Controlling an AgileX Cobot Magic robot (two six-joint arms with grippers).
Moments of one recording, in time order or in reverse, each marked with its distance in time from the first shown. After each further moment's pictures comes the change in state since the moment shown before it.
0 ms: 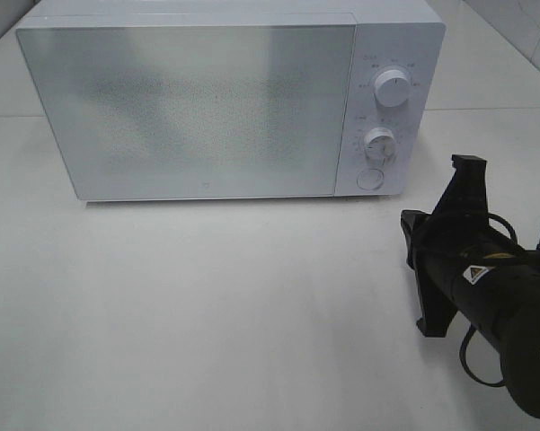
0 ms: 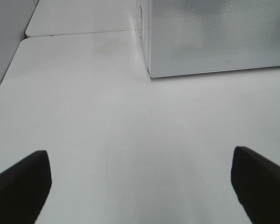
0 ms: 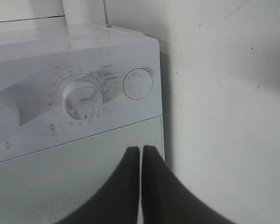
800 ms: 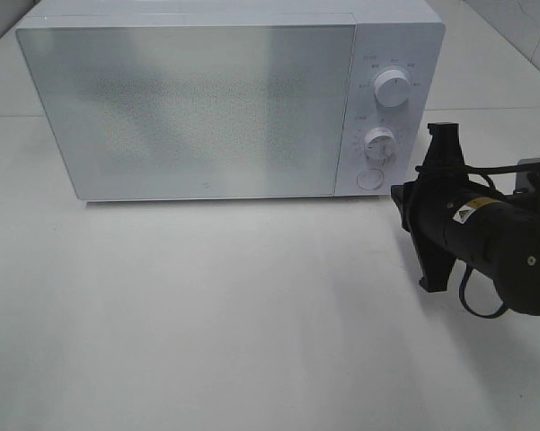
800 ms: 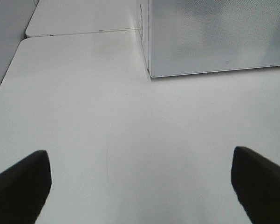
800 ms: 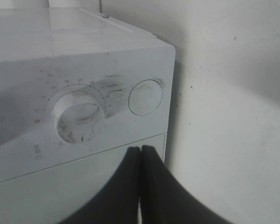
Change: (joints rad) left arm 0.000 0.000 0.000 0.000 0.000 0.000; right arm -0.274 0.043 -0.155 -0.316 0.229 -0.077
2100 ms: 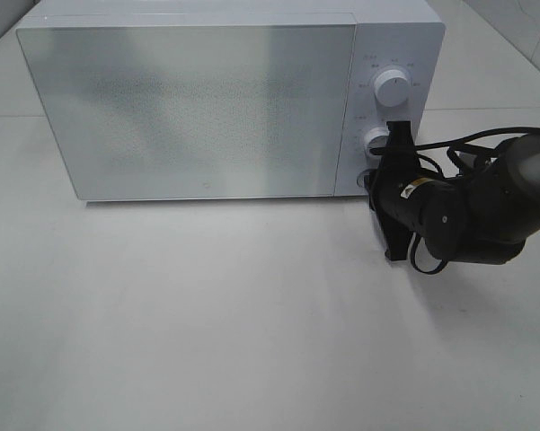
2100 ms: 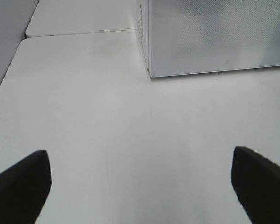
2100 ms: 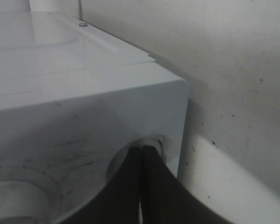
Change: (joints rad) left arm 0.000 0.000 0.000 0.001 0.000 0.000; right arm -0.109 0.315 -0.312 -0.103 0.024 0.022
